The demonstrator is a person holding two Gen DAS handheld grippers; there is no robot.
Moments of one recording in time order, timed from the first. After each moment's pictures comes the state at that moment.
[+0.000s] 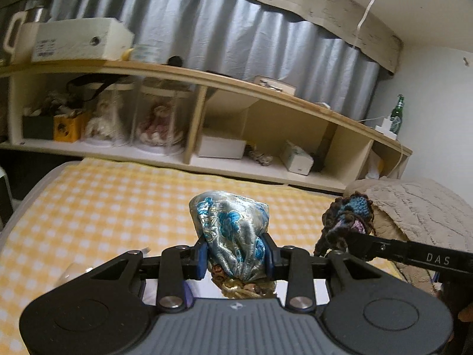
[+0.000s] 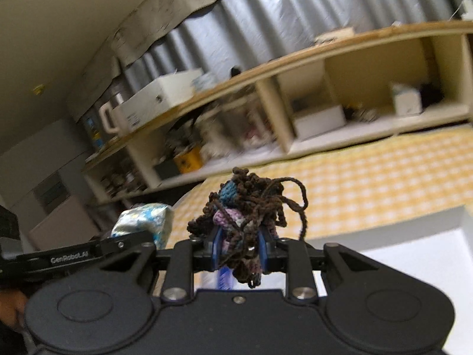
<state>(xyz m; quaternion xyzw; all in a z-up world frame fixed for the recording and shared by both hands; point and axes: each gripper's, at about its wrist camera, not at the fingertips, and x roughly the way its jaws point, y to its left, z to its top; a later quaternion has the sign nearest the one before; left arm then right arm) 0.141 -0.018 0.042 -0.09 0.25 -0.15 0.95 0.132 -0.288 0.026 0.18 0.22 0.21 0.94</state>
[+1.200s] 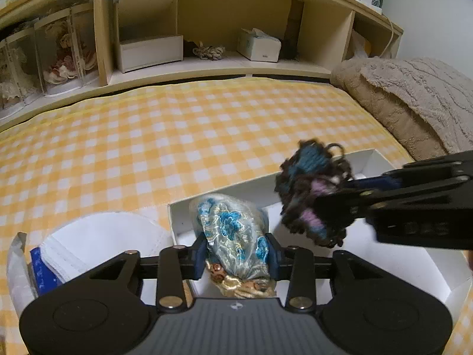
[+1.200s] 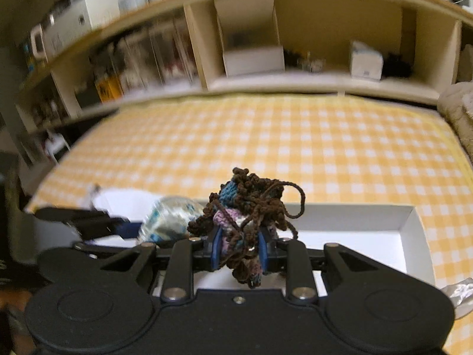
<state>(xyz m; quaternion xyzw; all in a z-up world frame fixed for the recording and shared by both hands) 0.270 -0.169 -0.076 0.05 0.38 -0.23 0.89 0.240 -0.332 -0.045 0.04 0.37 0.13 0.92</state>
